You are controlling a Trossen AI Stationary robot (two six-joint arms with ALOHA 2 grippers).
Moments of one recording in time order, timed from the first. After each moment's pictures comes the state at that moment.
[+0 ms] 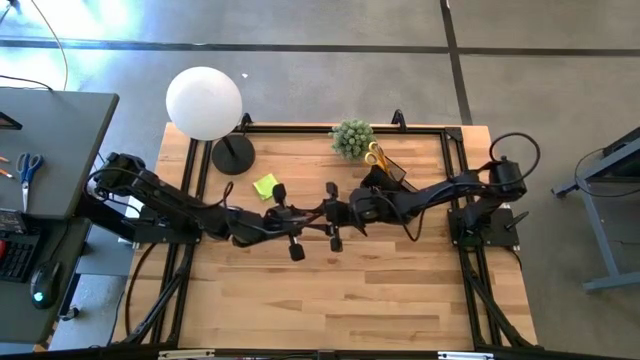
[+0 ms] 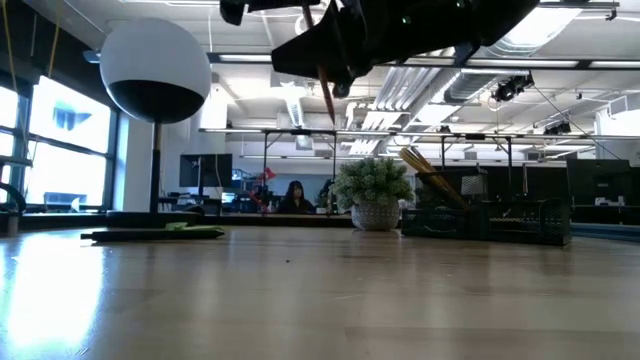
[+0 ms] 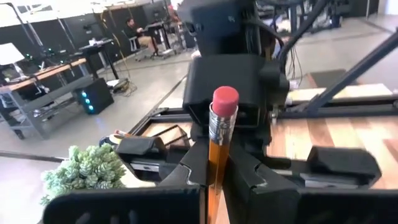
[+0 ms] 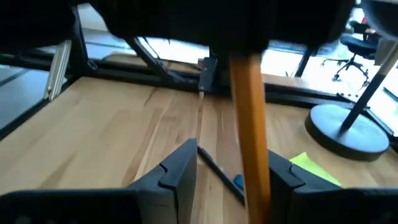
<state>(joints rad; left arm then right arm) -0.23 1.43 0.83 0.47 -0.70 0.14 0.10 1.71 0.97 0.50 0.02 -0.12</state>
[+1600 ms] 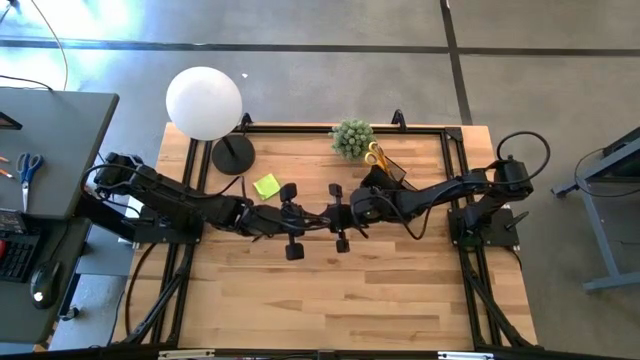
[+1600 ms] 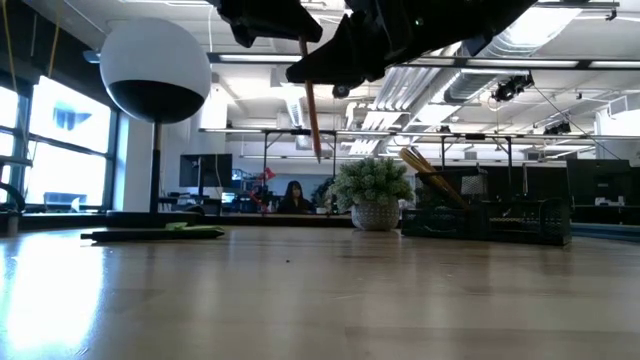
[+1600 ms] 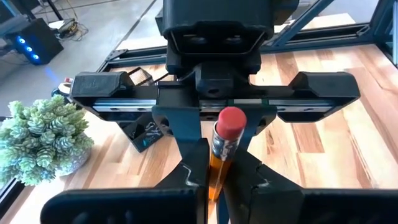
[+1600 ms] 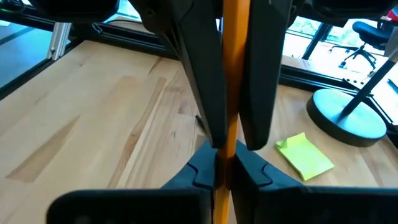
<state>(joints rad) -0.16 1.43 0.96 0.01 -0.46 -0.01 0.10 1.66 0.97 0.34 0.01 -0.20</state>
